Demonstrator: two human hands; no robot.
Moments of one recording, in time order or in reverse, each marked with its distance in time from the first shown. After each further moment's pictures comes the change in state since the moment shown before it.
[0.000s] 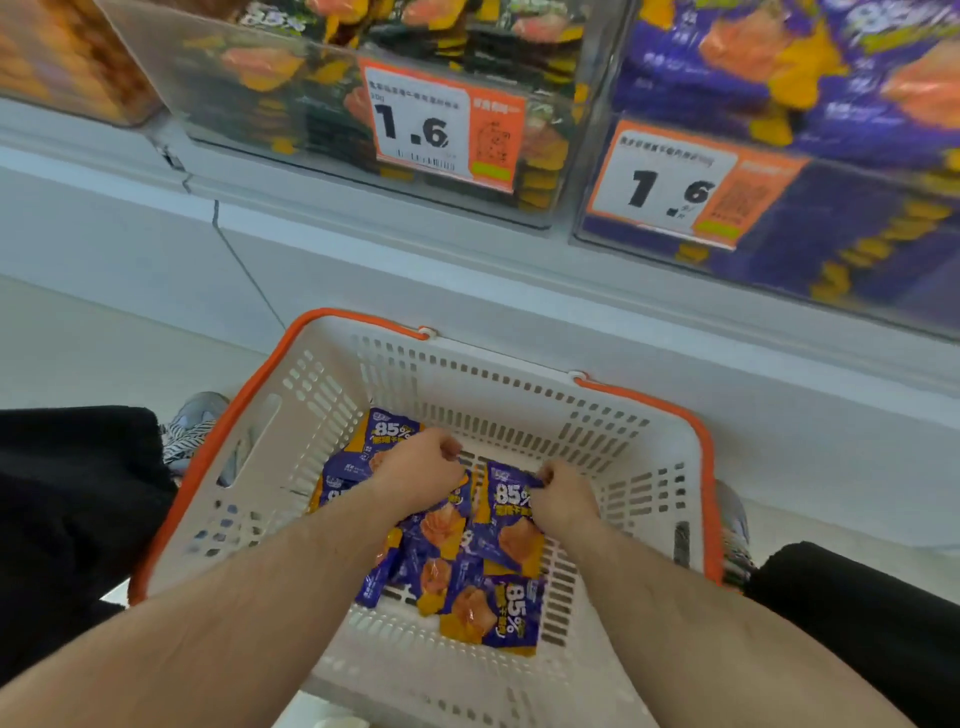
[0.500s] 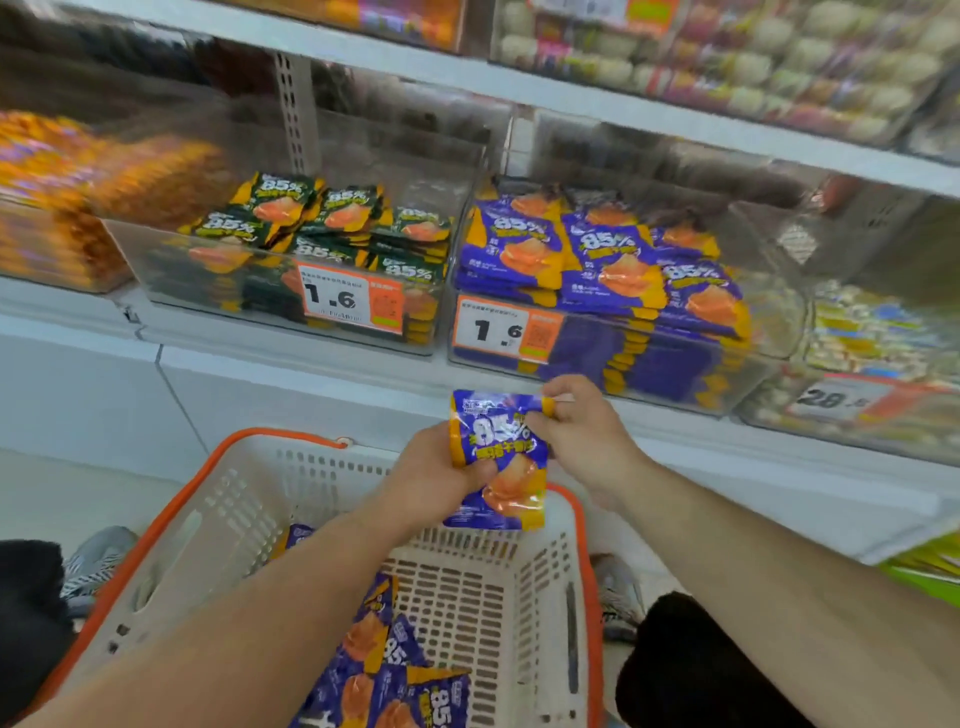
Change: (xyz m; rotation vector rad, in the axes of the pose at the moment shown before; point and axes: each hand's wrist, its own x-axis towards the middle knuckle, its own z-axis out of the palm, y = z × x) left_hand -0.077 0.140 -0.033 -0.506 0.099 0.520; right_hand -0.108 -0.088 -0.201 0.469 0.277 -0.468
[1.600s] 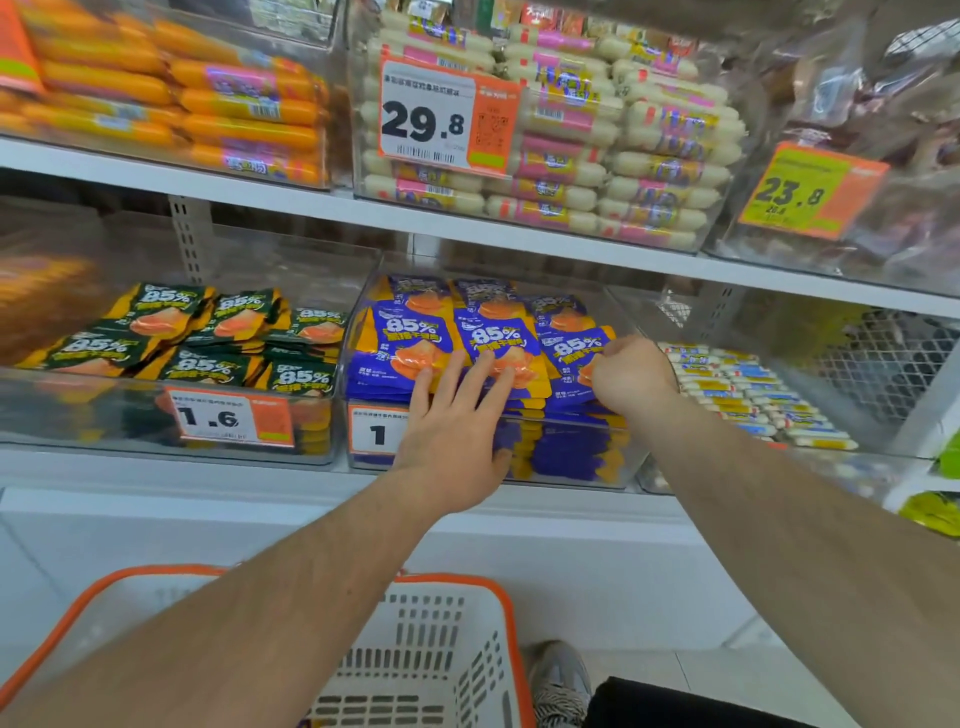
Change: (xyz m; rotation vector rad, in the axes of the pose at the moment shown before) left_hand 0.082 0.120 0.052 1.163 0.209 0.622; right_hand 0.067 -0.093 -0.150 -0.594 0.549 0.114
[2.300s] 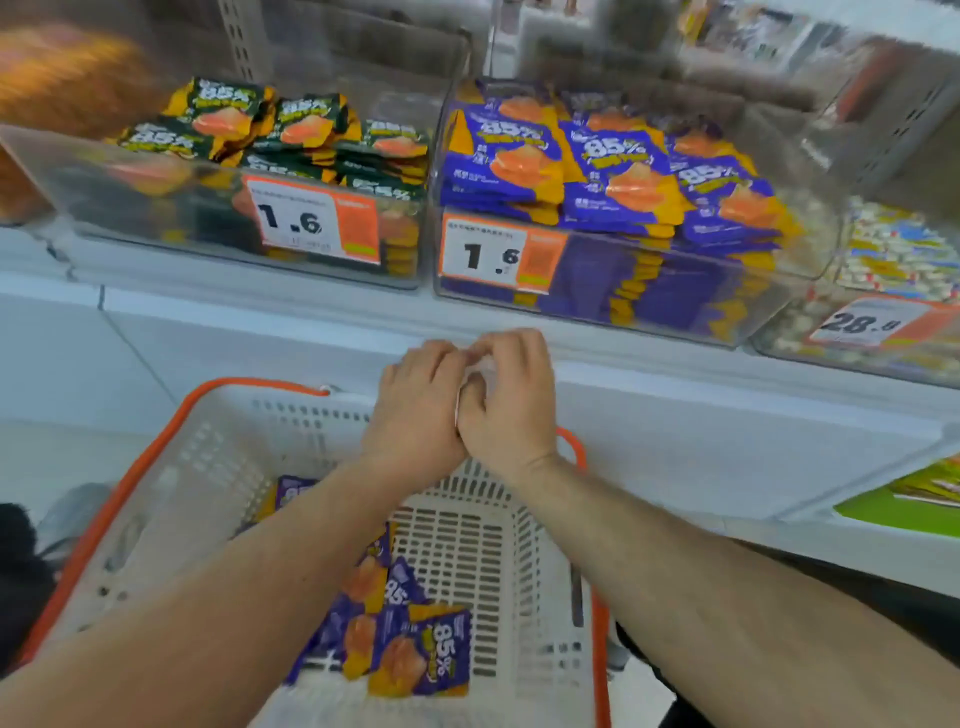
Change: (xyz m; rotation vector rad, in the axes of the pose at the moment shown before) left_hand -0.139 -0.061 0.079 -0.317 0.166 -0.105; right_hand -0.189 0.008 0.185 0.415 0.095 -0.703
